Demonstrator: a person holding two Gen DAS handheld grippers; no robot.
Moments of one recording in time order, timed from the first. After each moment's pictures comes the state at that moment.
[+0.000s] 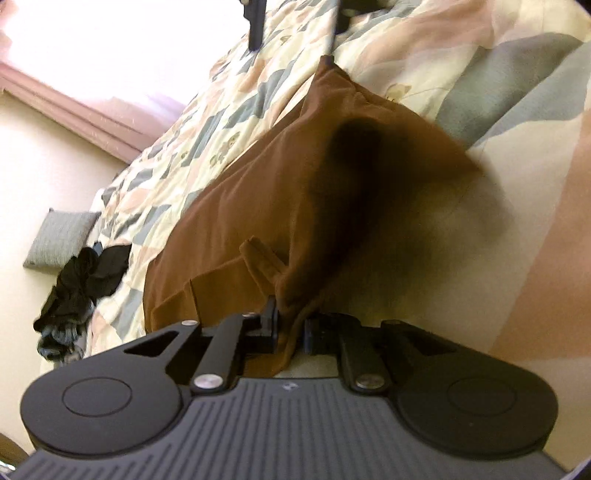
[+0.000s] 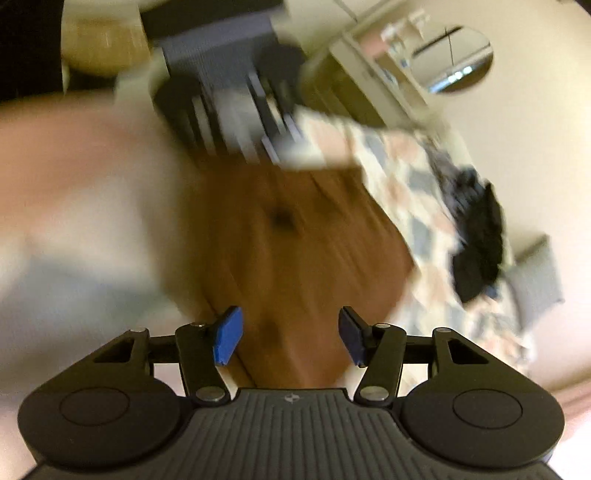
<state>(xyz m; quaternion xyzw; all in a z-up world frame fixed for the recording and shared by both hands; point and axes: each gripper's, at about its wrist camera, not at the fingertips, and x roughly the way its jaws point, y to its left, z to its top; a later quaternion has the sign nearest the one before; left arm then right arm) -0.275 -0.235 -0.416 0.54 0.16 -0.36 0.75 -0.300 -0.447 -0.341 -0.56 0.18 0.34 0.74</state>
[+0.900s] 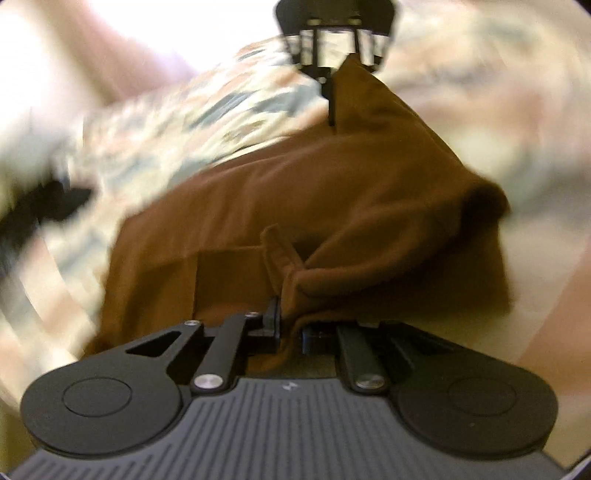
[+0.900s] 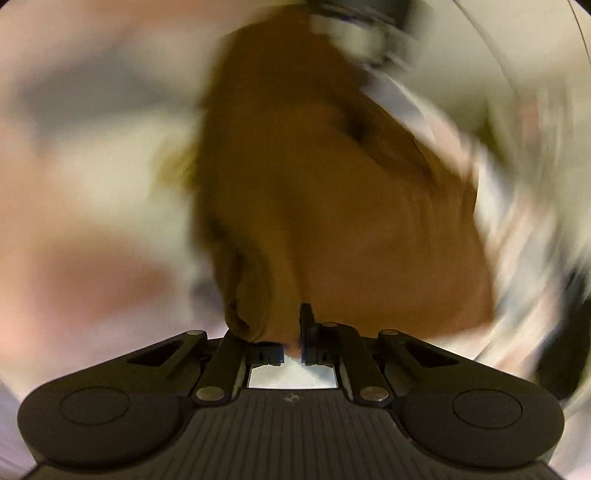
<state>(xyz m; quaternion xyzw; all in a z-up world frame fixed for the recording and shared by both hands) -0.204 -0.197 -0.356 0.31 0.30 -0.41 0.80 -0.179 -0.489 -0.349 -0.53 0.26 0.58 0.56</state>
